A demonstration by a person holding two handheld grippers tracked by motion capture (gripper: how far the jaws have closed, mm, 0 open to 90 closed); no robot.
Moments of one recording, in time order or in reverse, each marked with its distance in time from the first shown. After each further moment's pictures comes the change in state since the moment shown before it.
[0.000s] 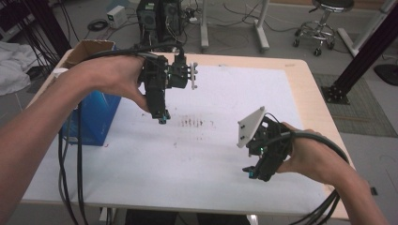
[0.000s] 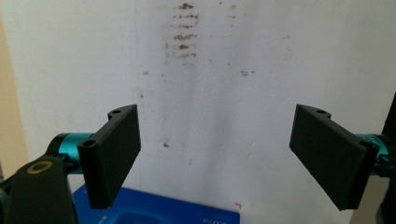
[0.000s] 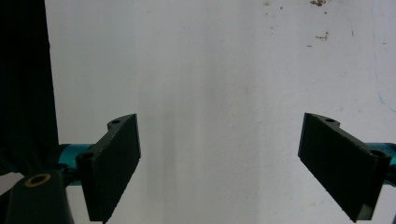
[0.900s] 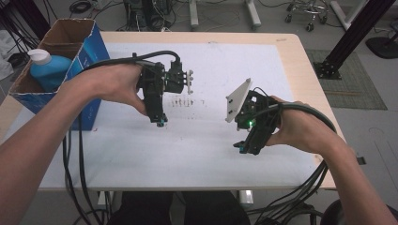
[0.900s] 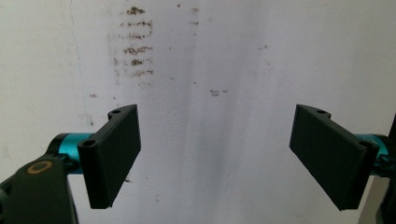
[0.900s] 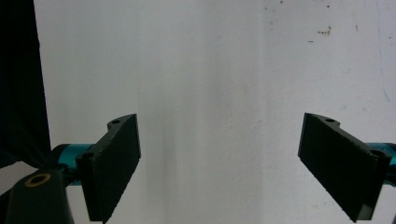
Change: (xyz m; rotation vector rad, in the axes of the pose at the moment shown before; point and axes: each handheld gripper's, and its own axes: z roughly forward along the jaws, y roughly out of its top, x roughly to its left) left arm -0.021 0.011 0.052 0.003 -0.061 0.013; right arm -0.005 0.000 0.006 0.010 0.009 0.005
